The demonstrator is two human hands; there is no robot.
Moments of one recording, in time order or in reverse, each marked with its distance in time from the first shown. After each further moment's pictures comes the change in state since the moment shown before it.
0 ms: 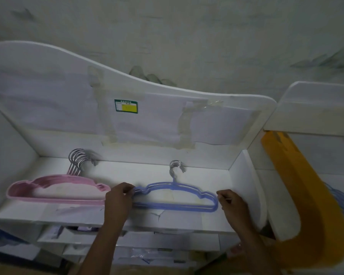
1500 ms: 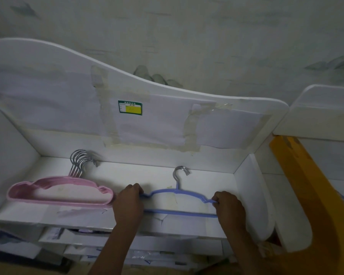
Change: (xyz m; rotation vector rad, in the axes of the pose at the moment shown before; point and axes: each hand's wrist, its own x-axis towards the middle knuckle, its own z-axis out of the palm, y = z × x) left_hand 0.001 0.009 0.022 0.473 0.040 0.160; right_hand 0.007 -0.028 0.023 -0.621 -0.007 -0.170
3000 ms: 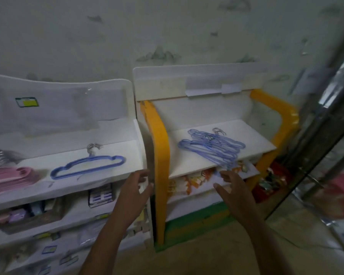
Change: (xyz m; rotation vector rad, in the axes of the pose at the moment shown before) left_hand -0.353 0.215 -0.018 -0.605 -0.256 0.554; right_hand -0.361 0.274 -0.196 0.519 0.325 0.185
